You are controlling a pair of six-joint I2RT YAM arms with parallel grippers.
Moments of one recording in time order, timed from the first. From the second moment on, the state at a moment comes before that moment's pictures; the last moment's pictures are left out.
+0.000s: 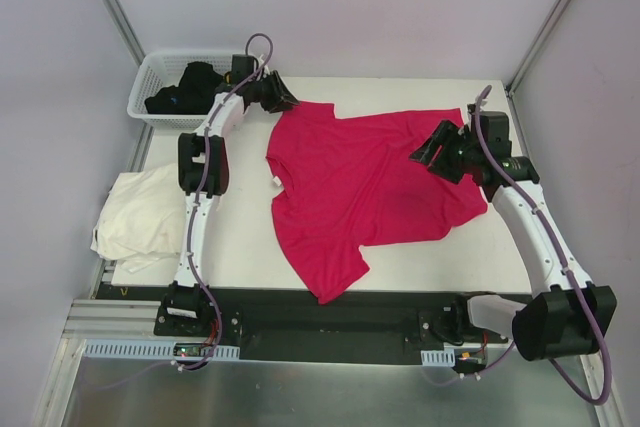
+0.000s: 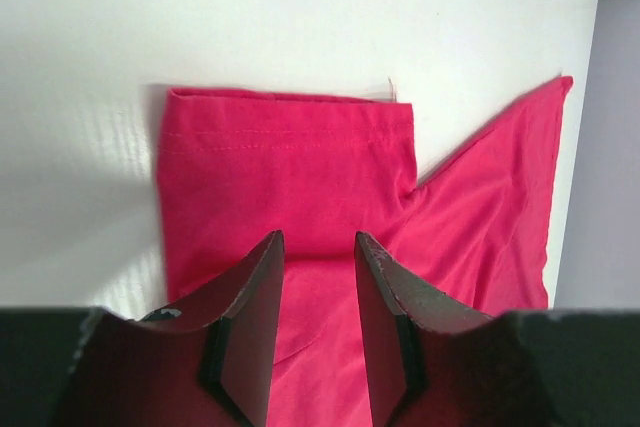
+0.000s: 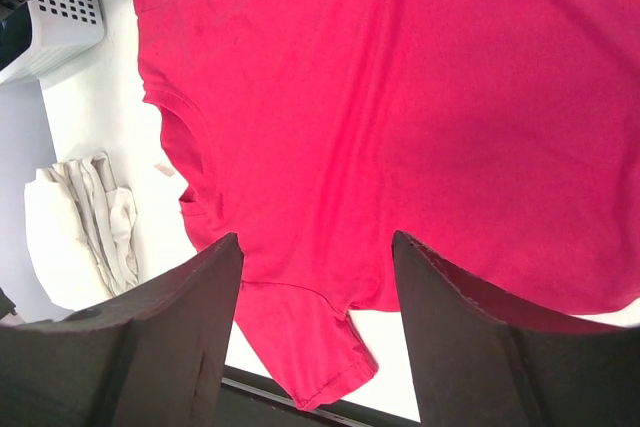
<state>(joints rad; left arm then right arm) -0.12 2.68 2.41 -0.42 0.66 -0.65 0.14 1.20 1.10 -0.63 -0.25 0.62</state>
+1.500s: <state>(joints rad) -0.45 2.24 1.76 -0.31 0.78 -0.51 0.02 1.44 0.89 -0.42 -0.16 0.63</state>
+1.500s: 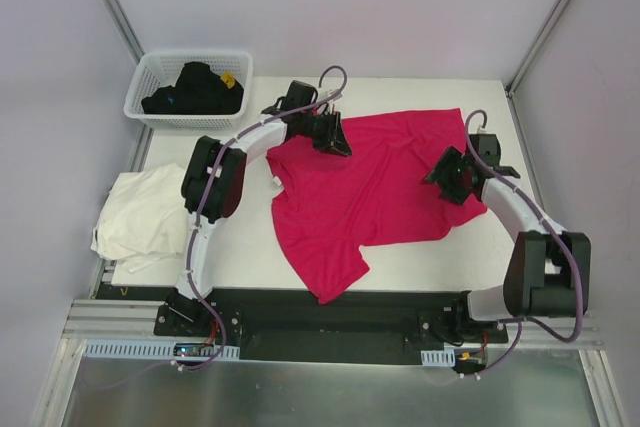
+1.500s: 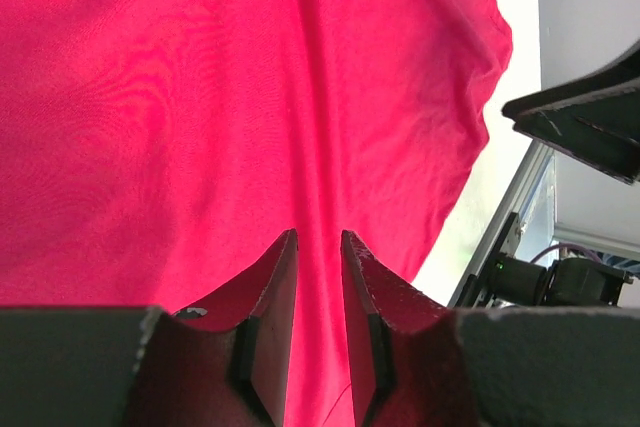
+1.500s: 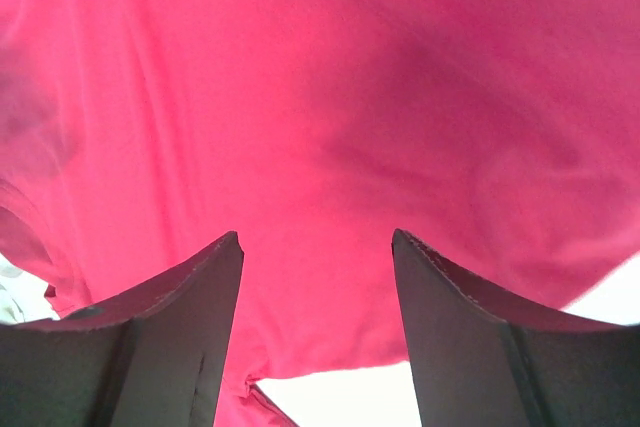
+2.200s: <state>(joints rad) -0.42 2.27 1.80 -0.29 0.80 -0.49 0.02 1.23 0.89 -0.59 -0.05 0.66</state>
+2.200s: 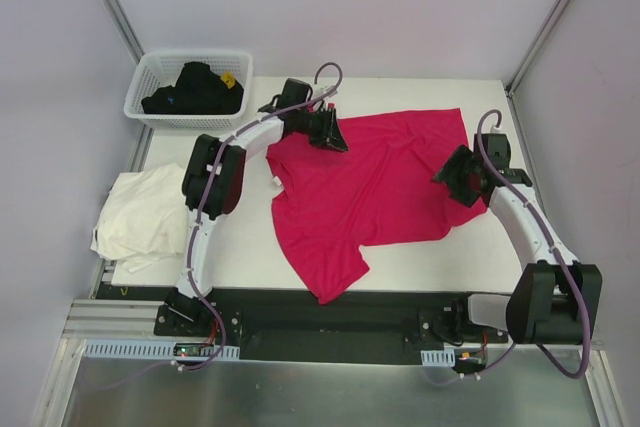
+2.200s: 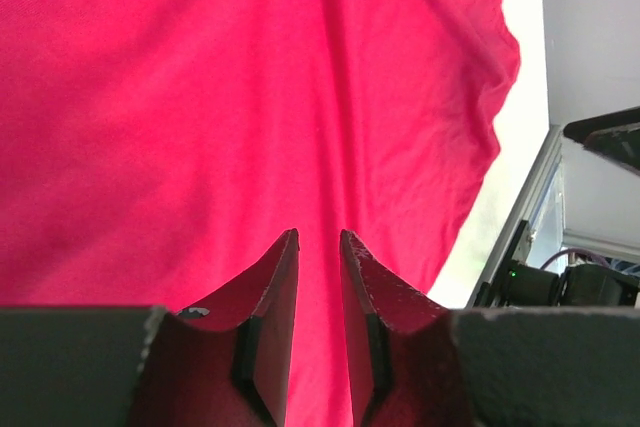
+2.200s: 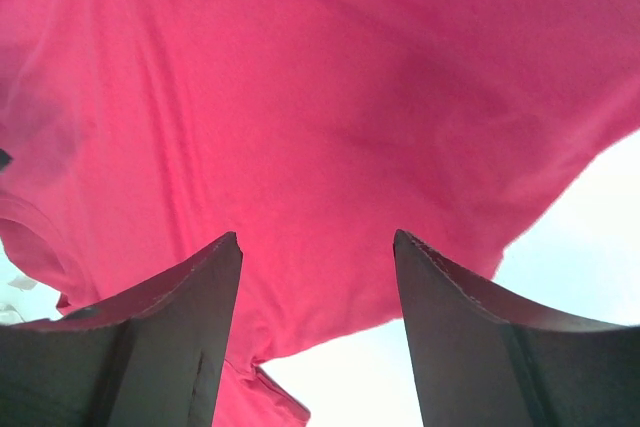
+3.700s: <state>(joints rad) -0.19 2.59 2.31 -0.74 0.57 -0.30 0.02 1.04 0.98 -0.65 -0.16 0.68</state>
